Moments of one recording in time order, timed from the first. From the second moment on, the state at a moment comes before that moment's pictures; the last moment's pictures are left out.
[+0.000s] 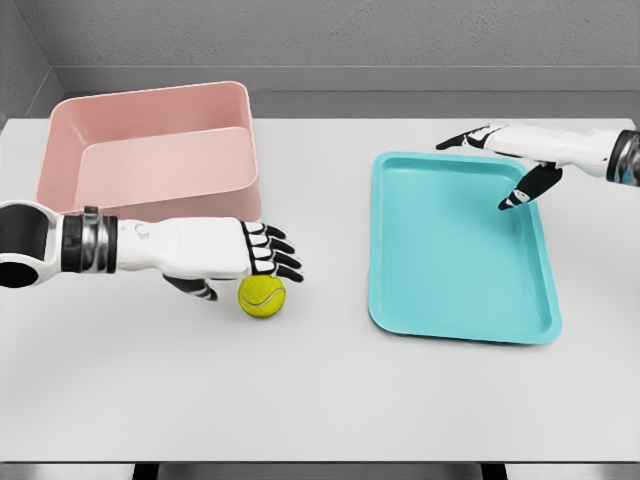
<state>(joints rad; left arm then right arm) -0.85 0.90 -1.09 -1.70 -0.34 -0.61 -0.33 -0.89 -0.79 0.85 -1.08 0.00 -0.61 0.58</state>
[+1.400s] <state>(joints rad) -0.79 0.82 -1.09 -1.63 -0.43 -0.57 -0.29 -0.84 -0.80 0.76 -1.07 -0.01 -0.61 0.58</state>
